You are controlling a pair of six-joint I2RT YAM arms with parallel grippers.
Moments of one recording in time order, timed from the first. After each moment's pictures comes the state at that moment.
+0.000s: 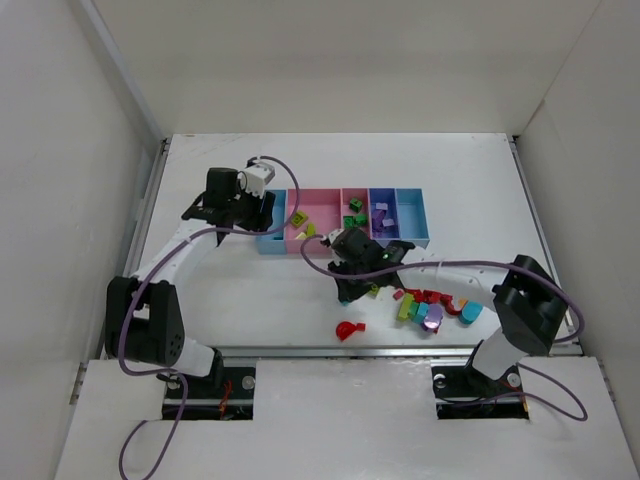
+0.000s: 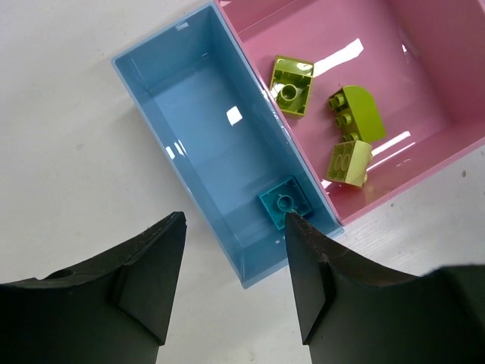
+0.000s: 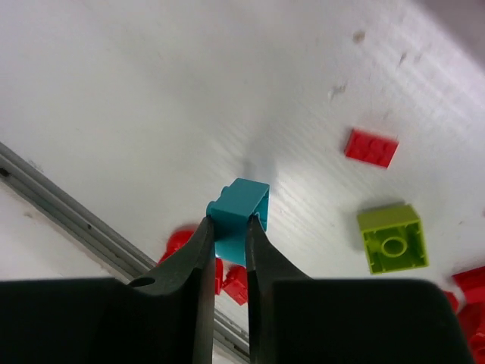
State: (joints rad) left arm -0.19 1.44 1.00 -0.29 0.28 0.20; right arm 0.93 1.60 1.03 -0.49 -0.05 0.32
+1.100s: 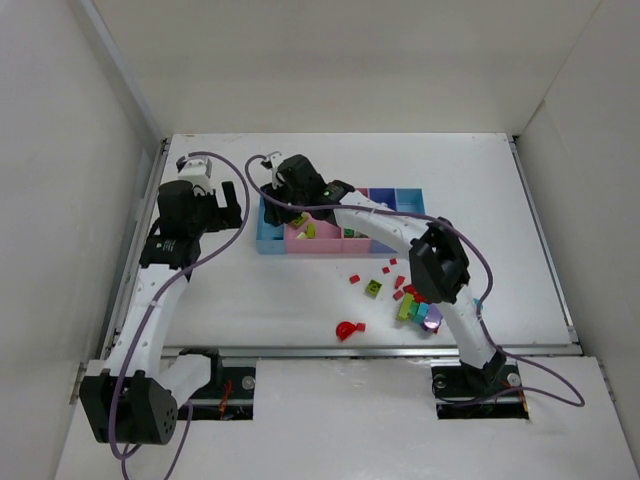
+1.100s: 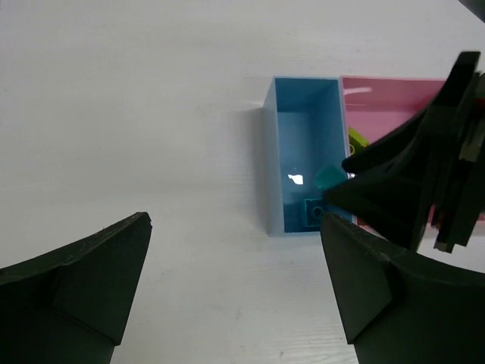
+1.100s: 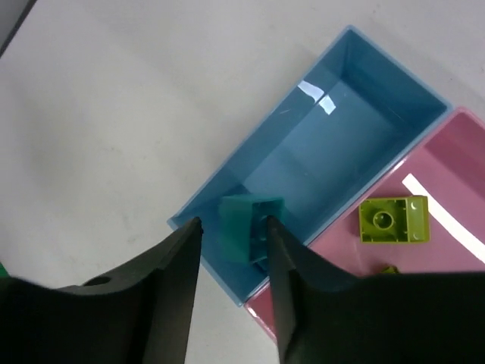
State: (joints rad) left arm -0.06 1.03 0.91 -0.35 0.04 -0.13; right arm 0.84 2.25 2.00 -0.38 -0.13 0.25
